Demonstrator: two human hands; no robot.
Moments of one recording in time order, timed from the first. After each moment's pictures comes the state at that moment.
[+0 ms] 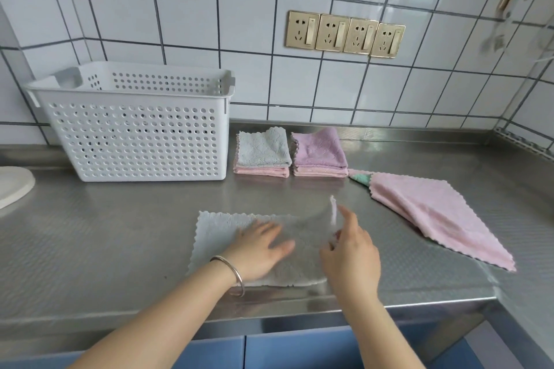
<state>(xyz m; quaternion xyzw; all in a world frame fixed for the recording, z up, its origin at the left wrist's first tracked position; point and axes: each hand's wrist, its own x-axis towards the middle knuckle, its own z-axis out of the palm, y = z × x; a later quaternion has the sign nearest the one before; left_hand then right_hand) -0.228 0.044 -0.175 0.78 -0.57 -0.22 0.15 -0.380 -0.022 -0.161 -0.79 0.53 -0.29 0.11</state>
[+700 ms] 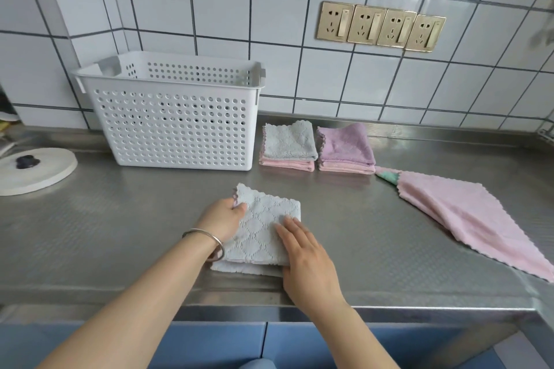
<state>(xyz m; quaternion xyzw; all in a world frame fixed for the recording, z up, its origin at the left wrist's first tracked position) -0.154 0.078 -0.166 0.84 -0.29 -0.23 0.39 -0.323 0.016 -0.207 -0.94 0.23 -0.25 0.07</state>
